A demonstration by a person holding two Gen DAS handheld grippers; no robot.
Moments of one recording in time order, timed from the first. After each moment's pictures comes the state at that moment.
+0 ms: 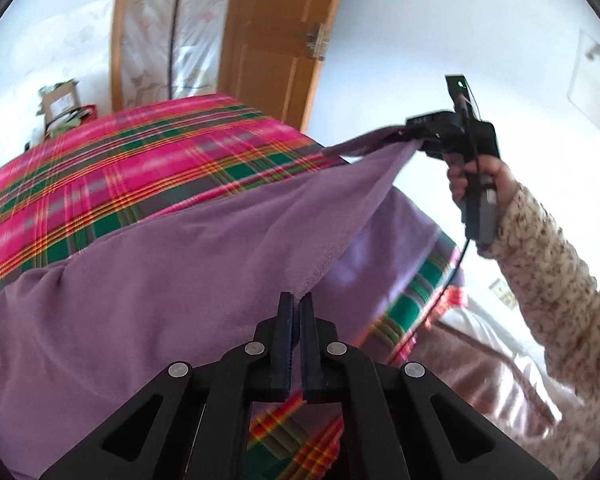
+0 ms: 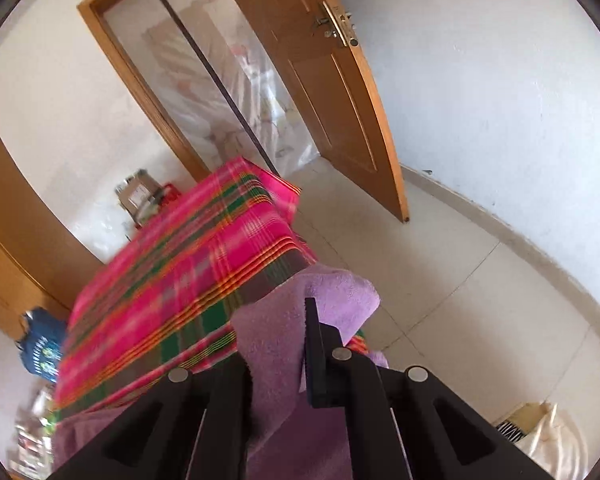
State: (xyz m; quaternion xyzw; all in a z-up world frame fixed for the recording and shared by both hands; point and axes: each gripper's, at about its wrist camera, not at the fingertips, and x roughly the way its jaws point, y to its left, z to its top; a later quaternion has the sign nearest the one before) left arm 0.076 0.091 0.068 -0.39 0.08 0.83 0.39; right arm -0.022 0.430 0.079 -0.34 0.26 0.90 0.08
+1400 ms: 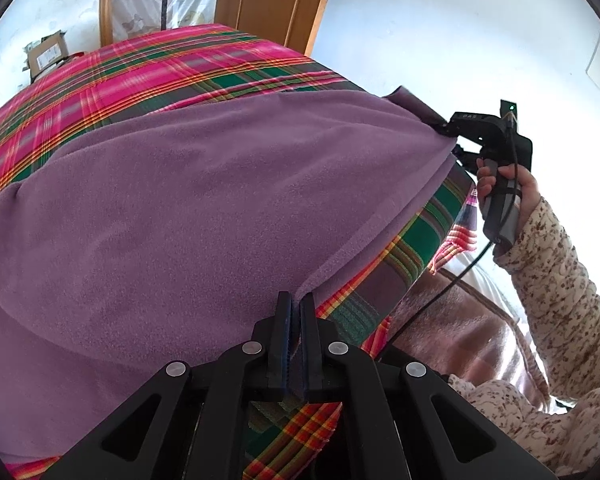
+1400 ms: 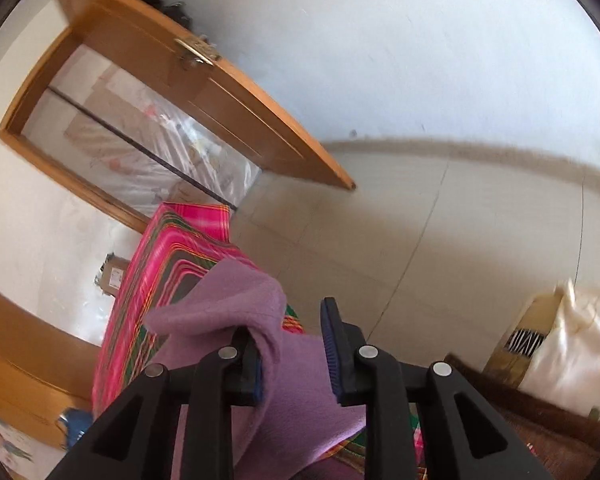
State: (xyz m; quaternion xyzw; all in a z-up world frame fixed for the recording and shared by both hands) left arm 0.074 0.112 0.012 -0.48 0.09 0.79 0.38; right arm 0.077 0.502 -0.032 -0.28 0.47 0.82 0.17
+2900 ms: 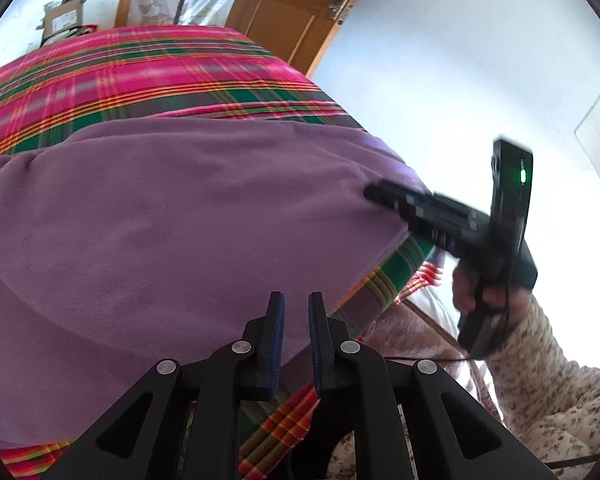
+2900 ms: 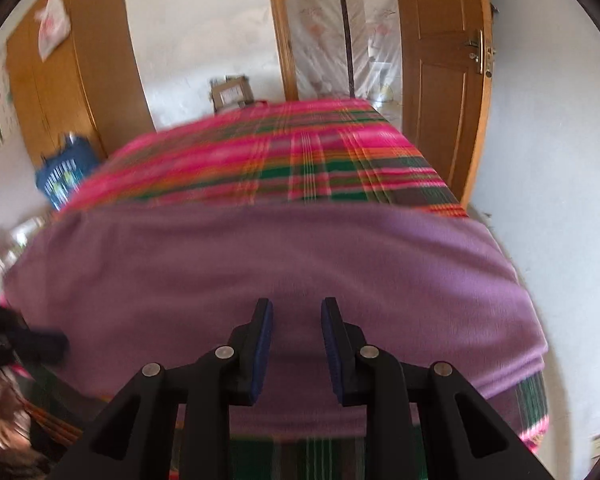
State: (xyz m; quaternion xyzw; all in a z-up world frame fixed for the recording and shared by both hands) left arm 0.060 0.078 0.027 -0.49 -0.02 0.78 0.40; right arm 0.067 0.271 0.021 -0.38 0.03 0.92 -0.05
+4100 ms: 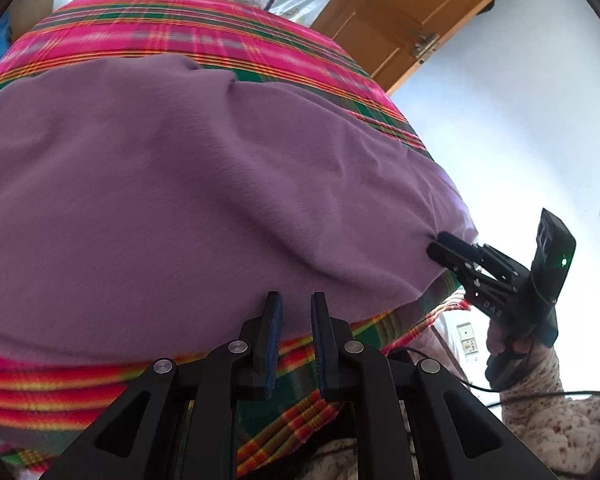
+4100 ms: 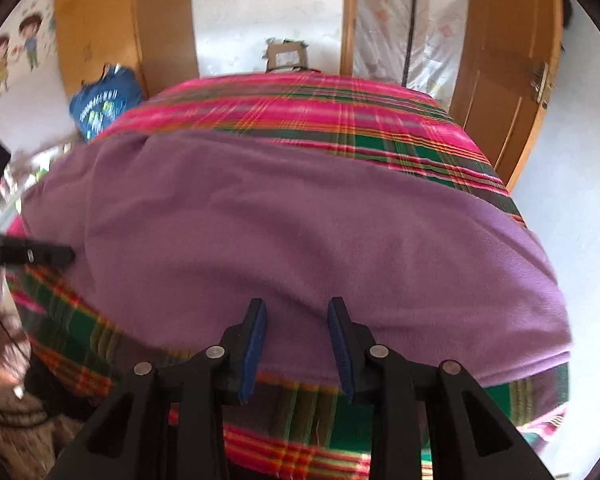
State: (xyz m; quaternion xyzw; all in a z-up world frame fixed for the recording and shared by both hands) left arm 0.051 -0.036 0.001 -0.51 -0.11 0.80 0.30; right arm 0.085 0.193 0.023 -0.42 -0.06 0.90 -0.11
